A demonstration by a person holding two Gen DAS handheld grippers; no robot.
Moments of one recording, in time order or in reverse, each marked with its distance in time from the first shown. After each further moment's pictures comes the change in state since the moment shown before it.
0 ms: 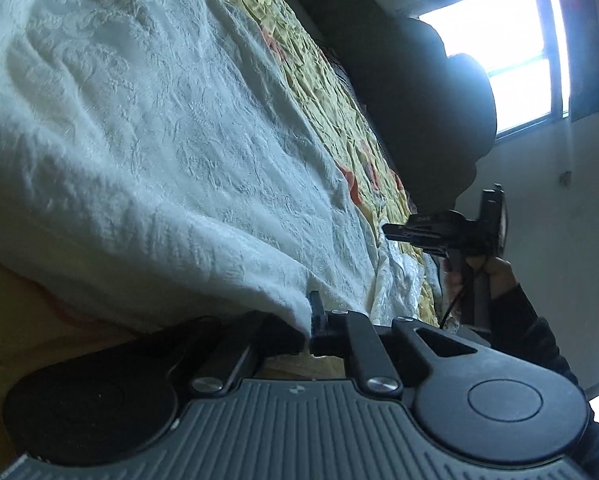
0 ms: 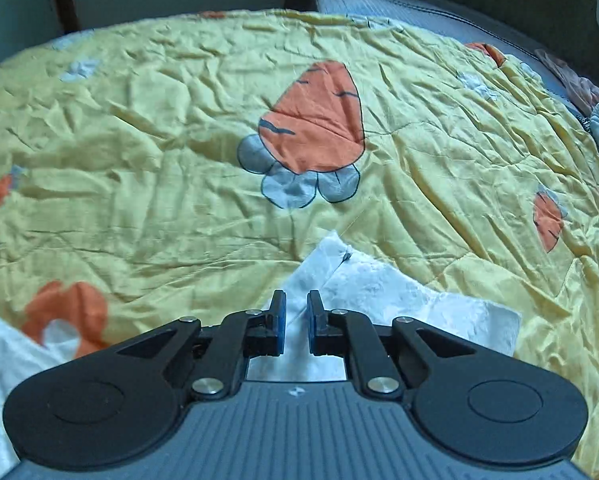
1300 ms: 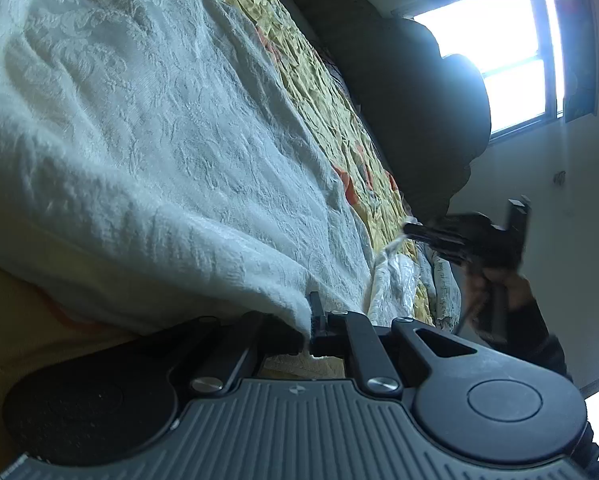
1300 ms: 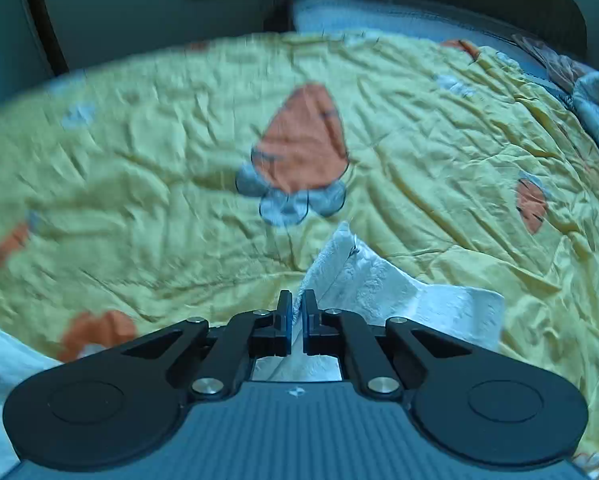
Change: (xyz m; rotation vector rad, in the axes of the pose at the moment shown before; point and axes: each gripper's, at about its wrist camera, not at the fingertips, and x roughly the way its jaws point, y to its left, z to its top) left arm 0.001 0.002 0.001 0.002 0.001 -0.017; right arm -0.063 -0.038 -0.020 0.191 -0.157 0.117
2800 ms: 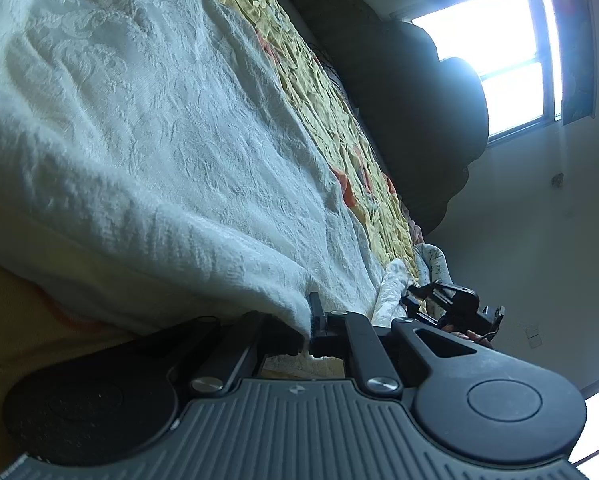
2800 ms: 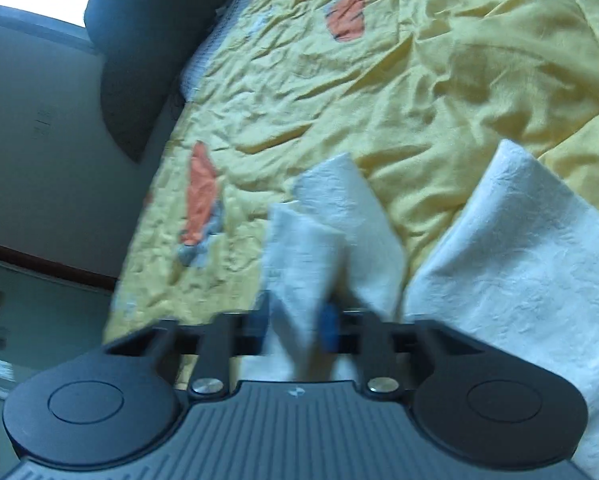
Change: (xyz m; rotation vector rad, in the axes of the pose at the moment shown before) left arm 0.002 0.003 0.001 0.004 -0.008 -0.007; right arm 0.037 -0.148 -0.089 0.791 -0.051 0.321
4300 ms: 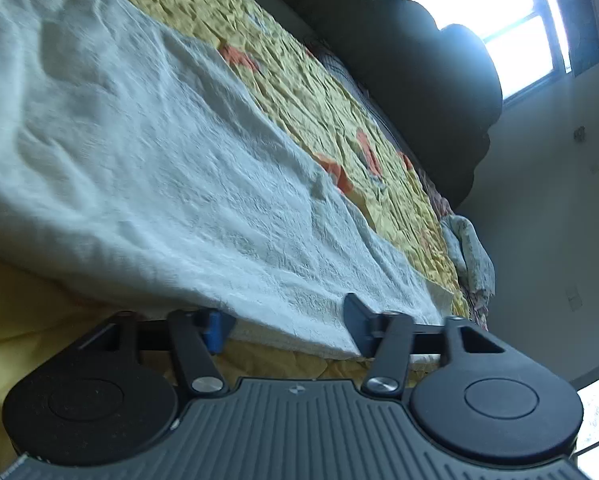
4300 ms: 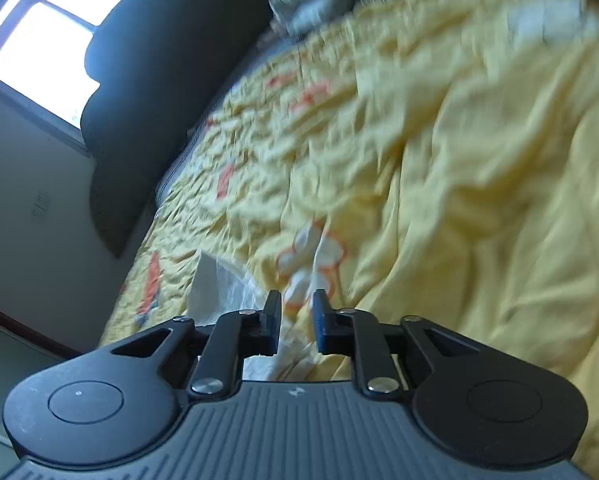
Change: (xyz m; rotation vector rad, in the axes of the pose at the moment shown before) left arm -0.029 -0.049 -0.001 0.138 0.018 0.139; right arm -0.195 -0.116 -0.043 -0.008 -0.310 -0.046
